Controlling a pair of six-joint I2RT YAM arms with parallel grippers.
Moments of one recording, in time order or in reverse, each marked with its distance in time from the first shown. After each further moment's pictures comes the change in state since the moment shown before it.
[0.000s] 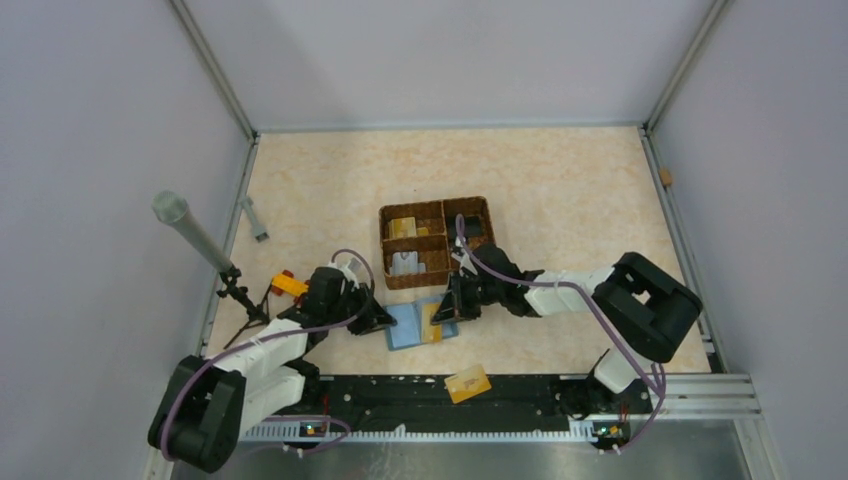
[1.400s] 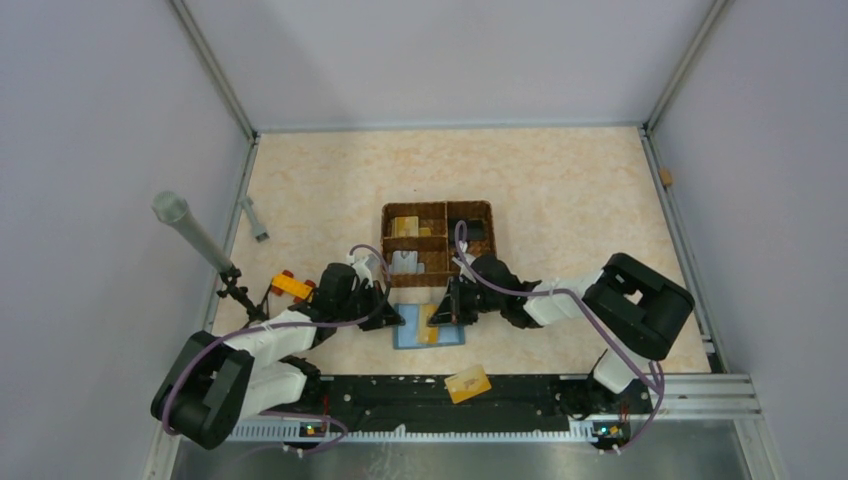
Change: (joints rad) left arm -0.092 0.128 0.032 0.133 0.012 0.120; right arm 0.047 0.034 -0.090 0.206 0.088 0.065
